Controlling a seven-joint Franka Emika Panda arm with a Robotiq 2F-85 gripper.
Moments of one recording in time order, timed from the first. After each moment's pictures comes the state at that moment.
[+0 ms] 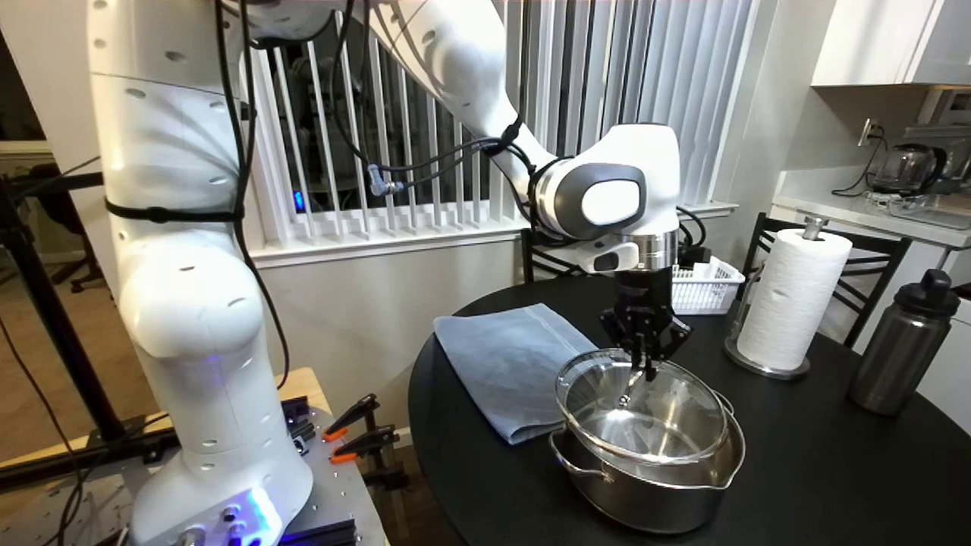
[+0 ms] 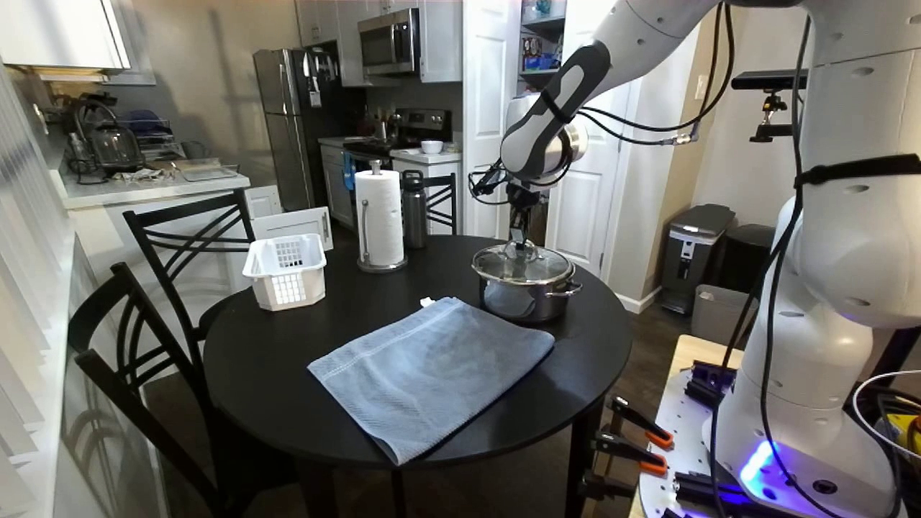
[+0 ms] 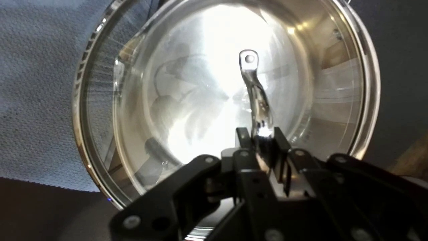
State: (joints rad) arm 0.12 0.18 -0.51 -2.25 -0.07 2.51 2.61
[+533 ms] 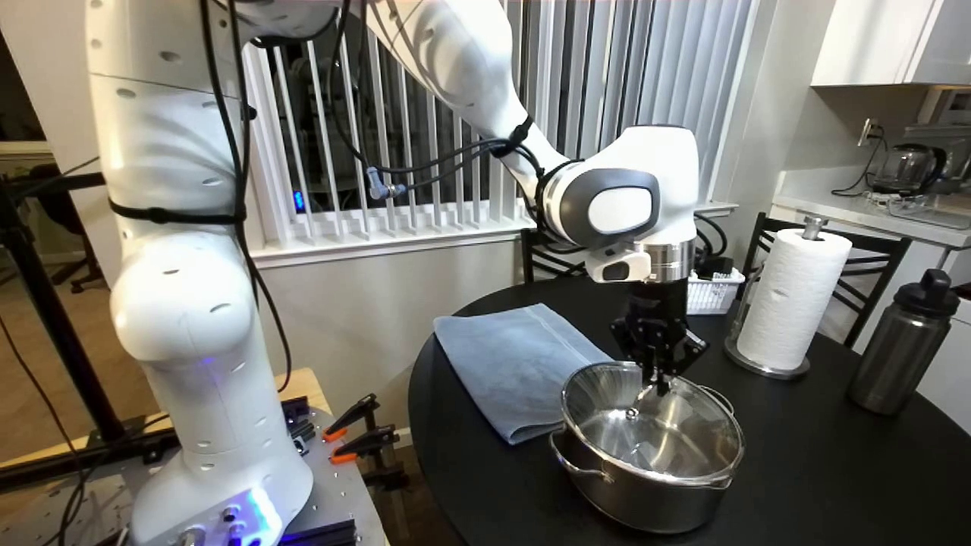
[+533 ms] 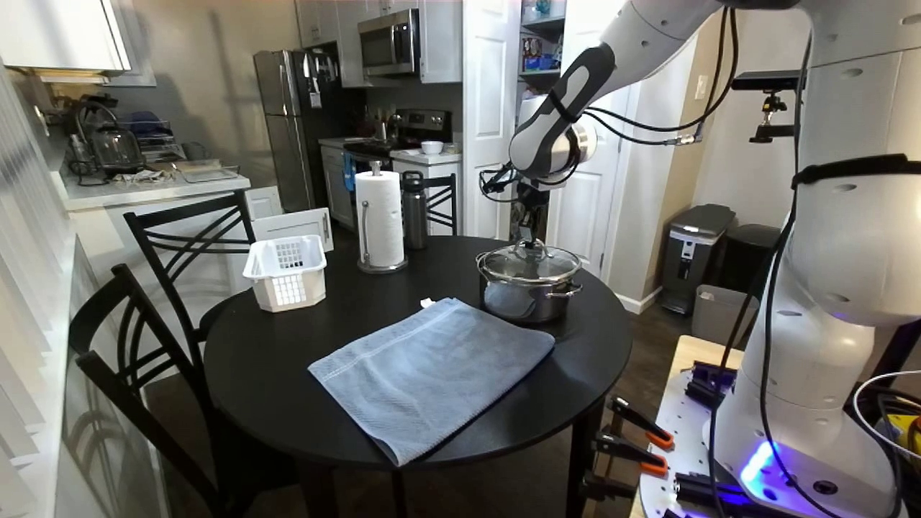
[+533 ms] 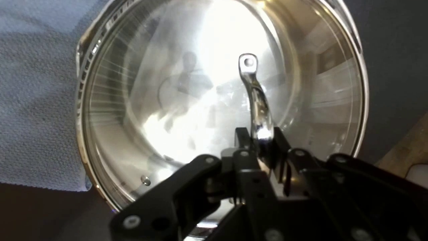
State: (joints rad) arm 0.02 0.18 -0.47 -2.25 -0.05 2.51 2.61
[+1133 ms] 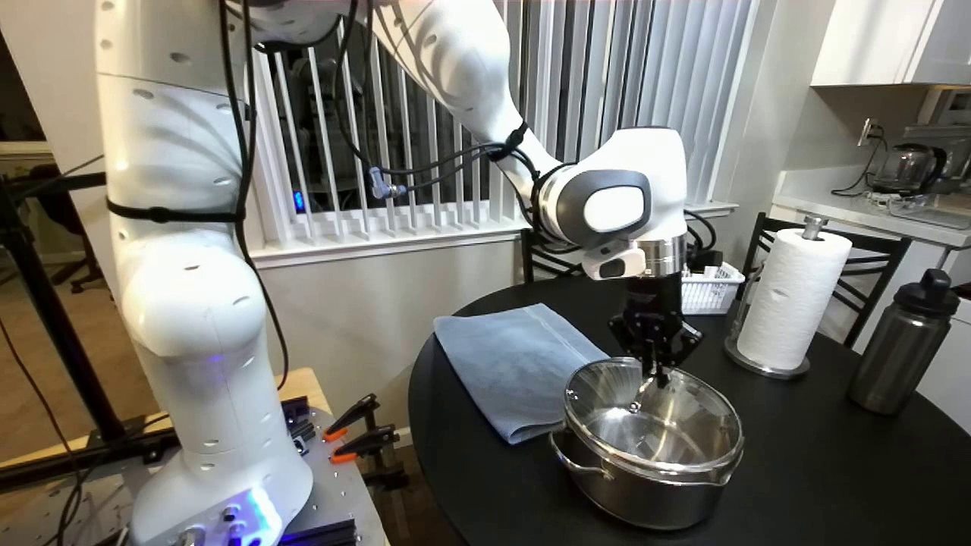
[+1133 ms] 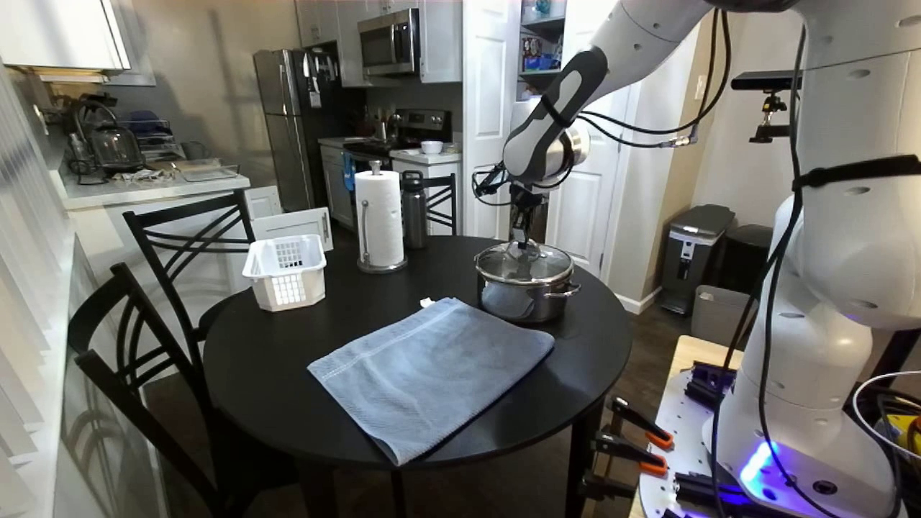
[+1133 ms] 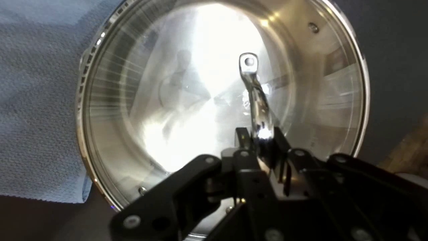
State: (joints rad) arm 0.17 0.20 -0.58 -2.25 -0.05 2.56 2.61
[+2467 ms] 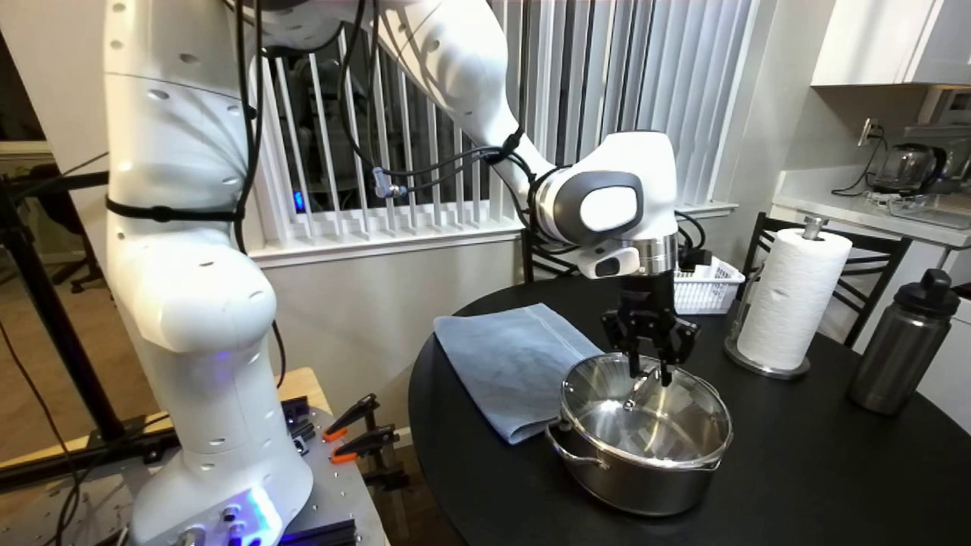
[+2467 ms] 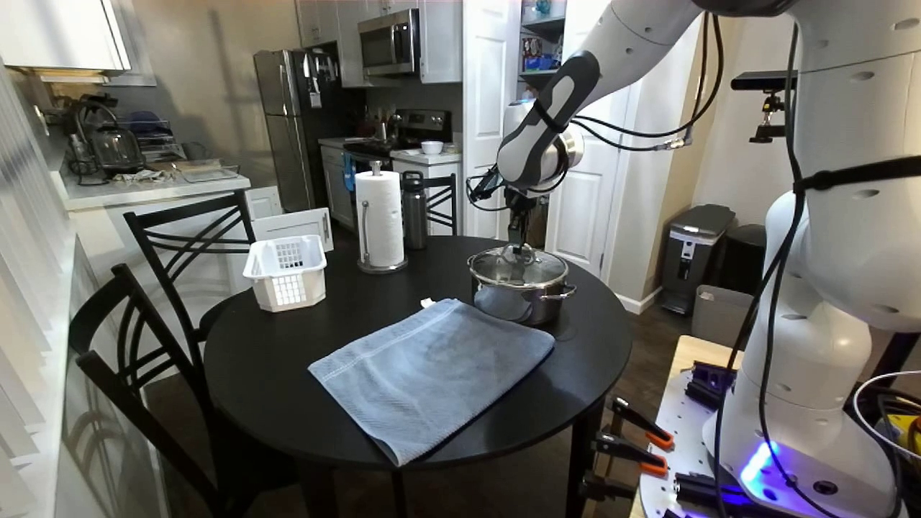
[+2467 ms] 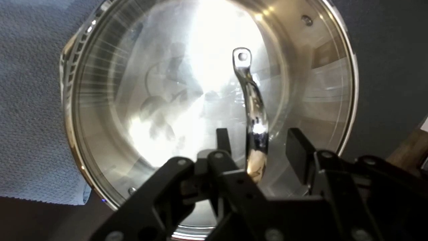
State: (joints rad) arm 0.27 0.23 -0.66 -2.24 -0.05 2.56 2.61
